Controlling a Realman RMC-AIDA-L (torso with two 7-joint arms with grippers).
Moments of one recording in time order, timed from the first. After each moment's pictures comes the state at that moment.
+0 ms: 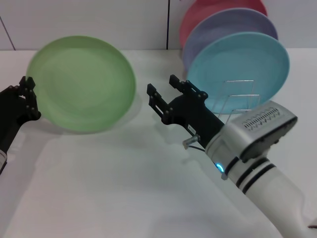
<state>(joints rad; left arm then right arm) -0.47 -2.08 -2.37 0.03 0.80 -1.29 2.88 0.61 2.09 0.22 0.62 -1.79 -1.01 -0.07</state>
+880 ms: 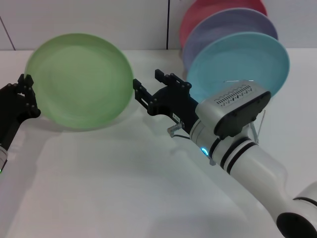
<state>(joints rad) -0.49 -2.08 -2.42 0.06 0.80 -1.29 2.94 0.68 2.09 0.35 0.64 -1.85 -0.81 -0.10</state>
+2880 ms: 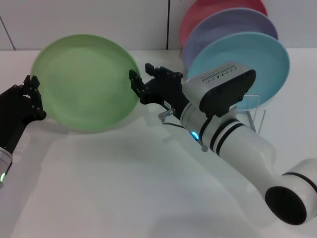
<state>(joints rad) -0.50 -2.08 -2.41 0.10 0.81 -1.34 2.95 0.75 2.09 0.43 0.63 -1.84 -0.68 -0.09</state>
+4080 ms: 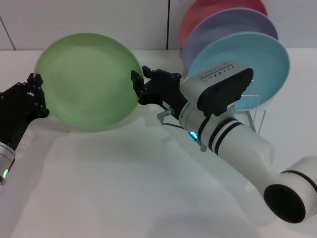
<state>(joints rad) -0.51 -2.08 -2.41 0.10 0.81 -1.32 2.95 0.75 2.09 0.45 0.64 -1.84 -0.65 -0.09</state>
